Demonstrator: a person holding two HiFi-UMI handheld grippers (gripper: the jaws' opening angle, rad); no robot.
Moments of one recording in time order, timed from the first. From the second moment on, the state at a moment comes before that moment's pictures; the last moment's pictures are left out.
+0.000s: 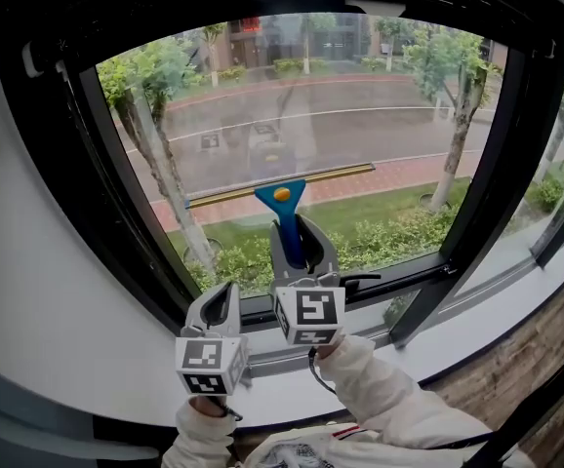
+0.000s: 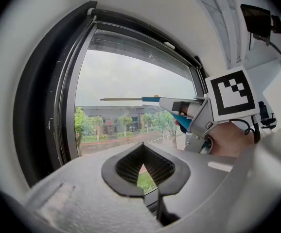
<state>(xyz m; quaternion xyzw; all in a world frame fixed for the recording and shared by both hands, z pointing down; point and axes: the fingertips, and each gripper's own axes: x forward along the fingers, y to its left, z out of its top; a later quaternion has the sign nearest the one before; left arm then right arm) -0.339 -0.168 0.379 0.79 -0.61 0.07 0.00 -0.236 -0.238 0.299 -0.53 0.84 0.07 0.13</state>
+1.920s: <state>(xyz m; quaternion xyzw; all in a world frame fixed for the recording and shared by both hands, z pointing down) -0.338 -0.154 0.431 0.79 -0.60 0.11 0.04 -0.234 -0.237 0.480 -0.55 0.84 0.02 0.03</state>
